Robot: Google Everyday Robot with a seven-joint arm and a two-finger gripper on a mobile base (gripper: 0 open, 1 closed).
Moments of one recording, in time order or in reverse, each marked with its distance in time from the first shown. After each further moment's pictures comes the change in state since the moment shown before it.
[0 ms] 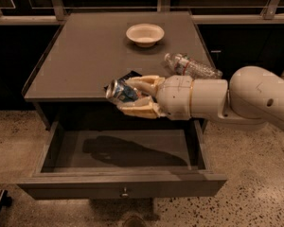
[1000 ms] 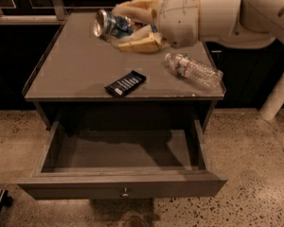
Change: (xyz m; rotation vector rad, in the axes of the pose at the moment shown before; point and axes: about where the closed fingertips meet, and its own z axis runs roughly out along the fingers) arm -0.129 -0.078 -0.009 -0.114 -0.115 -0.402
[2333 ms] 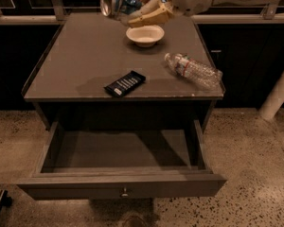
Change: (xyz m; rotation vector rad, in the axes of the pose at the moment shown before) arm -0.017 -0.039 -0.018 -0.101 0.050 -0.135
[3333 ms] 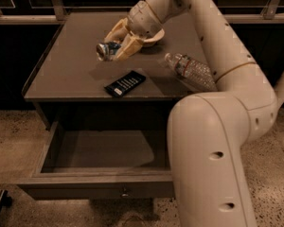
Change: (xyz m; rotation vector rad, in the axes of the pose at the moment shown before) arm 0.179 0.023 0.116 -0.468 0.123 0.241
